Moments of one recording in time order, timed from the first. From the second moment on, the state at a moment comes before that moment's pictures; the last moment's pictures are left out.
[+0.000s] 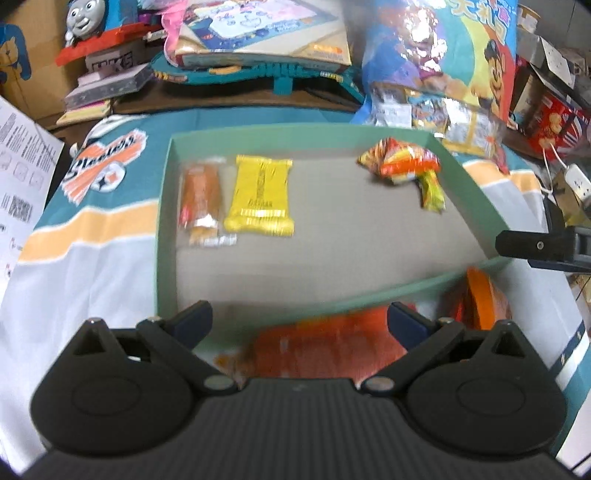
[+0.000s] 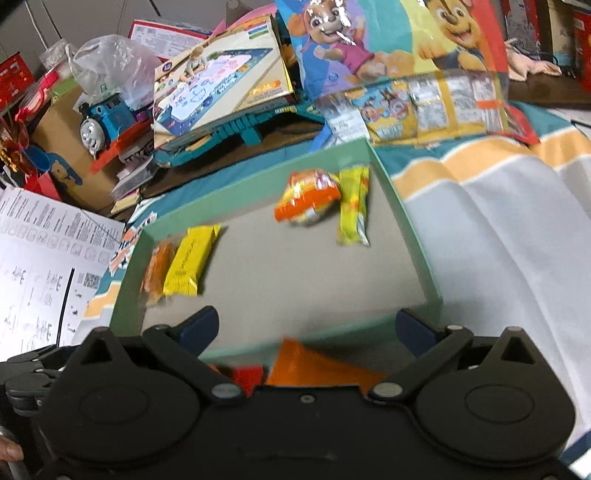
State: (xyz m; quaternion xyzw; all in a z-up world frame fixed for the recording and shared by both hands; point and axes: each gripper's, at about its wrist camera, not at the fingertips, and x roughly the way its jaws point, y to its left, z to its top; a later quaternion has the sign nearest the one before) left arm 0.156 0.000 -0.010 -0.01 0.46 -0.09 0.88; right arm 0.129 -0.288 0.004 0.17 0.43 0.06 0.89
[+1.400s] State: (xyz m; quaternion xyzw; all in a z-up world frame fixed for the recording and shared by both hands) left arm 0.073 -0.046 -0.063 0.03 0.51 -0.20 0.83; right arm 0.065 -0.282 -0.055 0.19 0.50 0.12 0.84
